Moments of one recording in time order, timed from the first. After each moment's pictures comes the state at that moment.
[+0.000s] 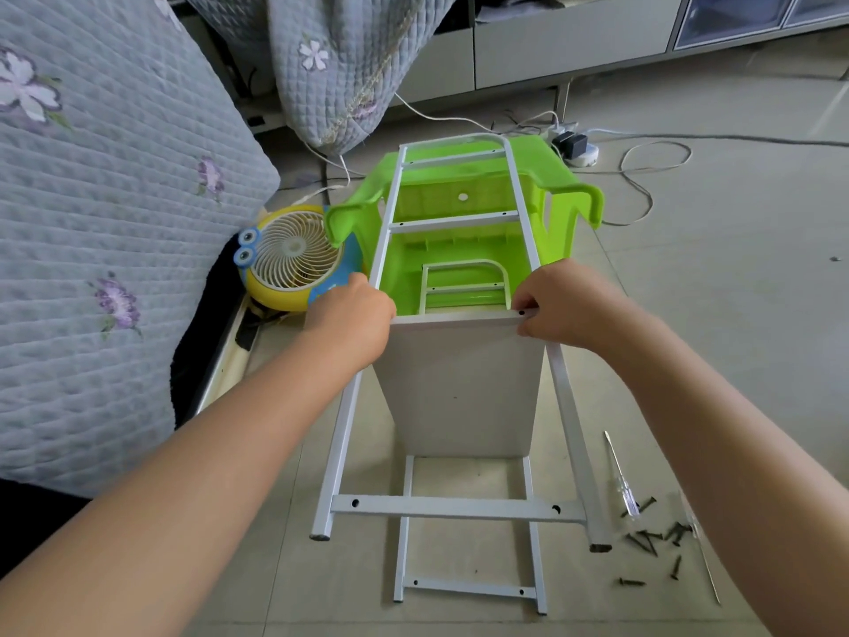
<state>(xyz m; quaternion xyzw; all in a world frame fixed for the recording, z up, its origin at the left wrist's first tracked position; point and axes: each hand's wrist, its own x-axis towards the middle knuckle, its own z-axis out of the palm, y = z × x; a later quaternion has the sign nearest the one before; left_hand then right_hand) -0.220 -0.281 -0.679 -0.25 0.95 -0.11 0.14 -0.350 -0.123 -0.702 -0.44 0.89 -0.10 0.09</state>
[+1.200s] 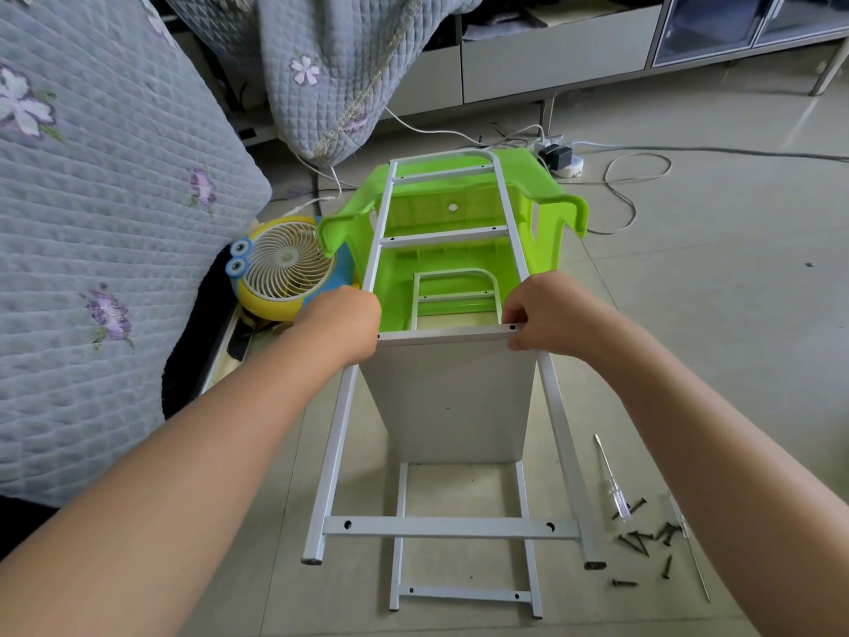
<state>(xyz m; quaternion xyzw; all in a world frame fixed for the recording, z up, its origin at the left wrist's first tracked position) -0.224 -0.293 -0.678 -0.25 0.95 -0.07 0.16 -0.339 -0.121 -0.692 -0.42 0.89 -0.12 0.13</state>
